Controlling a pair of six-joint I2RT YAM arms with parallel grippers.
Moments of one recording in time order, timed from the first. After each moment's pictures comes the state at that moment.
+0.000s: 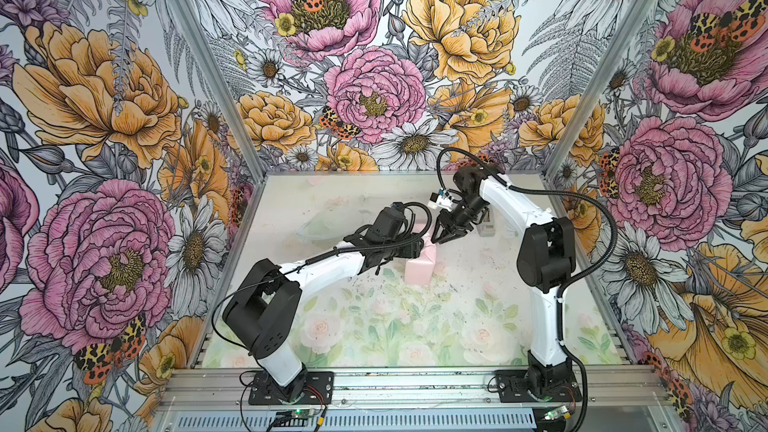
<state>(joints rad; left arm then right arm) -0.71 1.65 1.09 -0.16 0.07 -0.53 0.30 2.16 1.98 -1.48 -0.70 -0.18</state>
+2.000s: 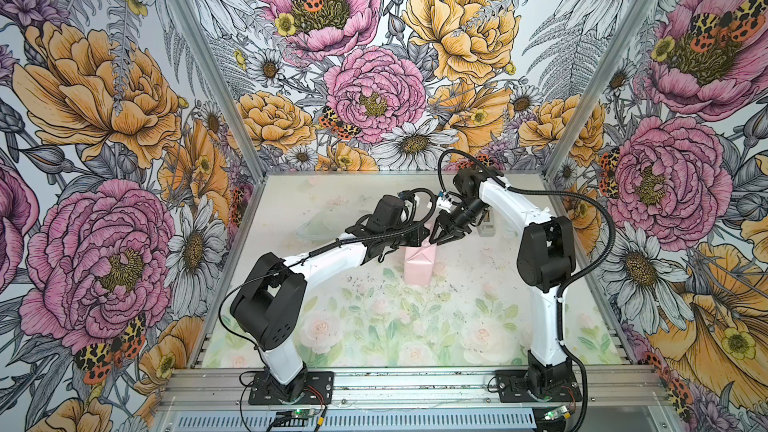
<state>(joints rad) -0.67 1.71 1.18 -0.05 0.33 -0.56 0.30 2.16 1.93 -1.44 -0.75 -0.14</state>
